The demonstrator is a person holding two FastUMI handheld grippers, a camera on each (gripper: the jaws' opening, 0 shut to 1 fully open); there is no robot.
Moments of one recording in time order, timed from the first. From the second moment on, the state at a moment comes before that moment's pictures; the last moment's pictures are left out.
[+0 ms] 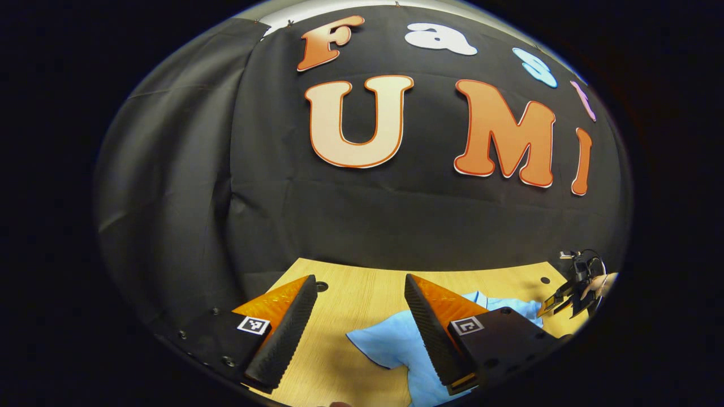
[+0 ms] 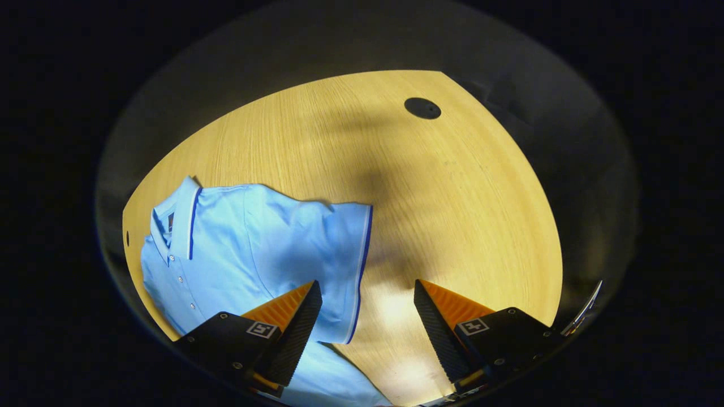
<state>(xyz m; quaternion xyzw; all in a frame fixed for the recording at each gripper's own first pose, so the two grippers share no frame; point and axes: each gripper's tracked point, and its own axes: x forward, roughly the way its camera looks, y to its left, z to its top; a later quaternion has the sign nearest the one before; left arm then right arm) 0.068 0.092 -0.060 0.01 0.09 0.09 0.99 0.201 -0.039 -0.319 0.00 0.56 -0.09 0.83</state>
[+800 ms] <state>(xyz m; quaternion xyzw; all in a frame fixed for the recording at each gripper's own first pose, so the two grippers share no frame) 0.072 0.091 -0.065 0.02 0.10 0.09 0.99 0.202 -0.024 -0.329 0.01 0.55 -0.09 0.83</state>
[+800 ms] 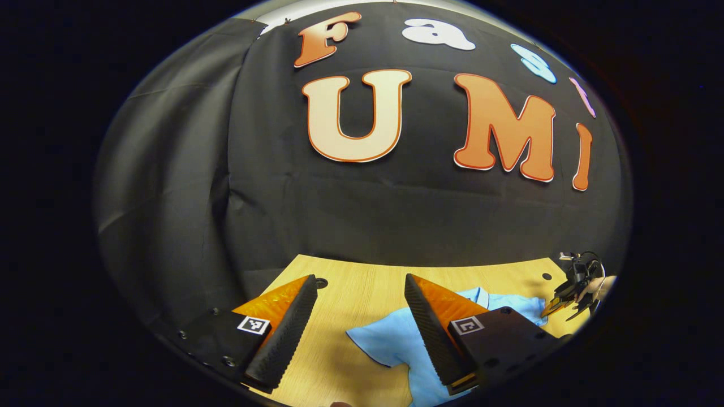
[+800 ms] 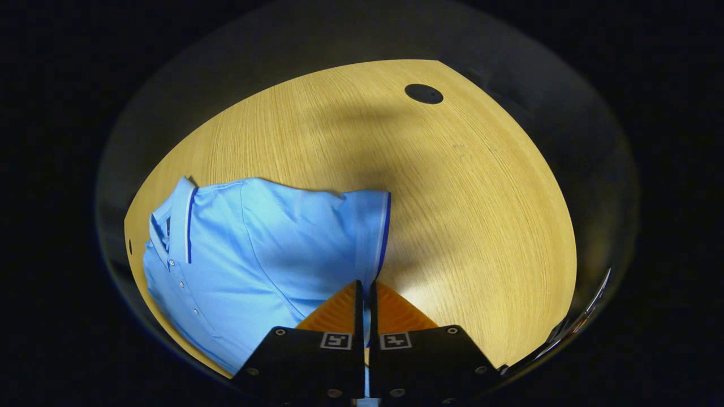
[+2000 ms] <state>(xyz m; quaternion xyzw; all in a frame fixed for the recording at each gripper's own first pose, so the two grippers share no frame) 0.034 0.151 -0.063 0.02 0.09 0.11 0.99 0.178 0.145 -0.248 -0.05 0.47 0.09 0.88</state>
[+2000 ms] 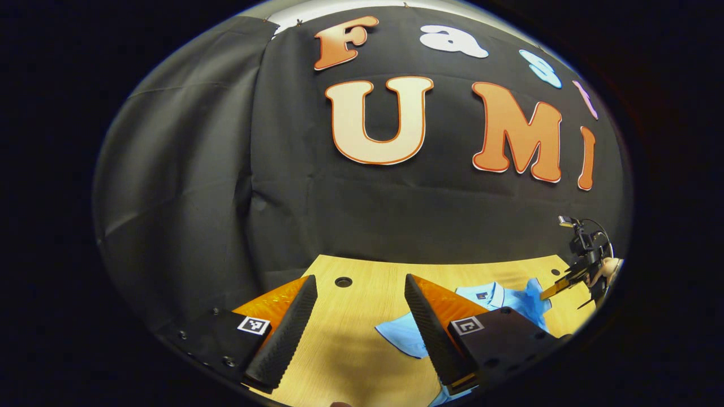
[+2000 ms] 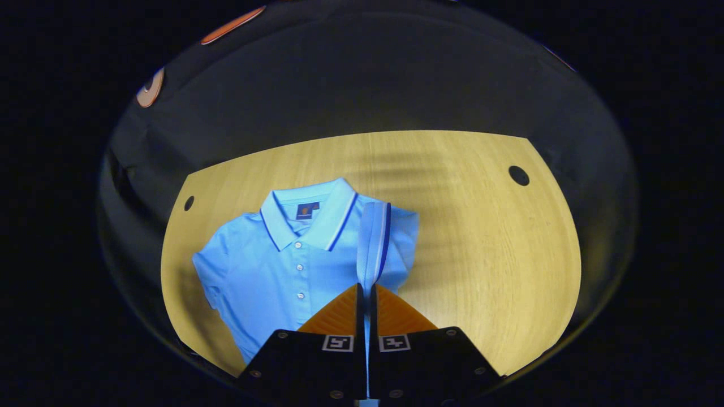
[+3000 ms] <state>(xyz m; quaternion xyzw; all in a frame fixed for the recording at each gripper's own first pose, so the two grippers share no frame) 0.103 0.129 -0.123 0.01 0.22 0.10 0.97 0.152 0.183 -0.205 0.06 0.44 0.15 0.88</state>
